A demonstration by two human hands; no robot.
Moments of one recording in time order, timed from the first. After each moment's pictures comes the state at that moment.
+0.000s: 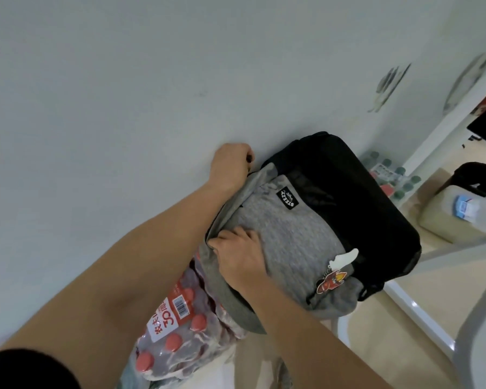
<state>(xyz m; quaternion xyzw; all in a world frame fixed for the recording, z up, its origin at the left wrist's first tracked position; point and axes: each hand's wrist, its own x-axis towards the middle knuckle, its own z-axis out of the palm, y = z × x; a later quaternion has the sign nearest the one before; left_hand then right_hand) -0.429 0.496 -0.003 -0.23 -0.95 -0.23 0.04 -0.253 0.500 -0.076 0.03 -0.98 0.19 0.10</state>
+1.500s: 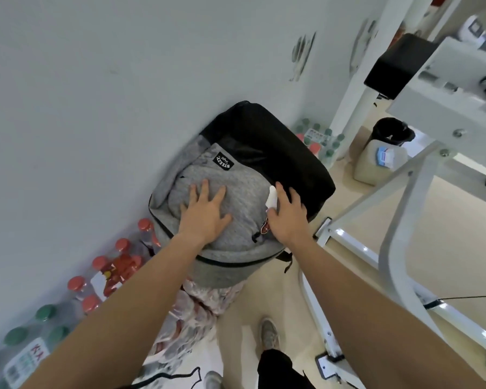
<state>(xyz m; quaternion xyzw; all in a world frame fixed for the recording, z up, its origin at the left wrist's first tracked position) -0.285 0.484 -0.068 -0.30 -0.94 -0.05 -0.16 -0.164 0.659 -0.083 -0.34 -0.89 0.31 0.01</state>
